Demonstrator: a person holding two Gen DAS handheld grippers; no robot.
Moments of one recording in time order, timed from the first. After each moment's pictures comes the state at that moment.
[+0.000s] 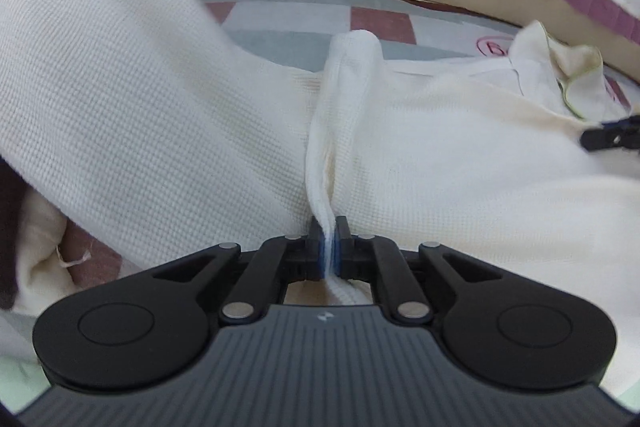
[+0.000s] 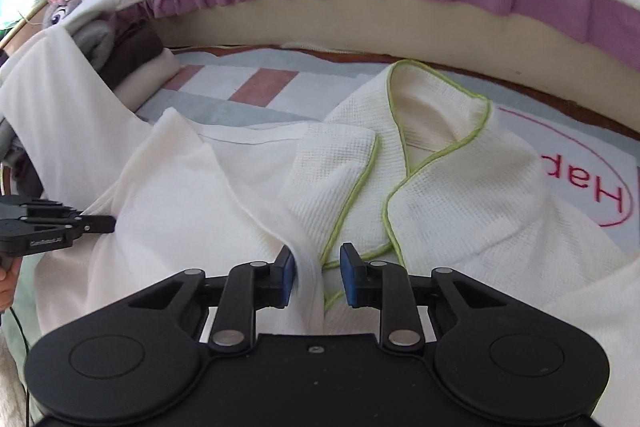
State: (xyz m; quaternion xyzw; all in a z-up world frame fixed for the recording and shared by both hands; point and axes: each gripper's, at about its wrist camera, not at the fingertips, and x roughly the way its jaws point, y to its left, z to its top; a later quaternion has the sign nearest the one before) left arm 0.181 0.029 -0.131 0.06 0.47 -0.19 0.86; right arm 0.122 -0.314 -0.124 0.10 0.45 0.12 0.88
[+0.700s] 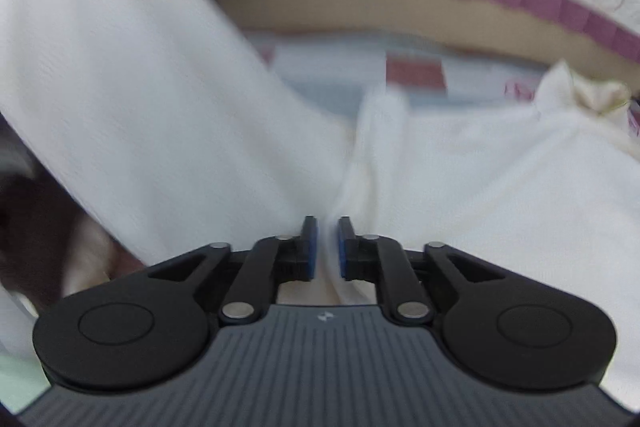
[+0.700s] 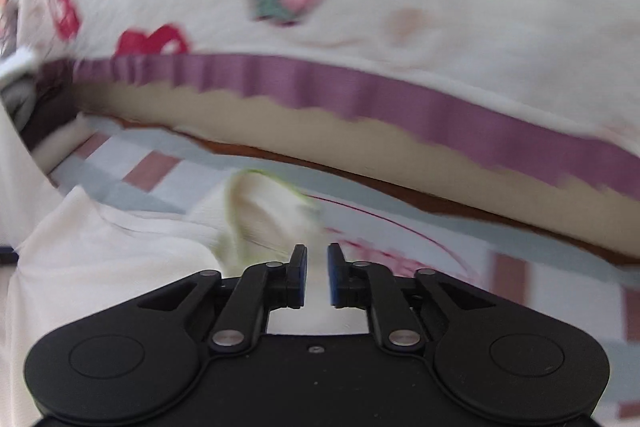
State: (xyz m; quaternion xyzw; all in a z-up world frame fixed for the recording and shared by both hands) left arm 0.169 0.033 -0.108 0.08 0.37 -0.15 0.91; right arm 0.104 -0.415 -0.064 0.07 0.39 0.00 0.92
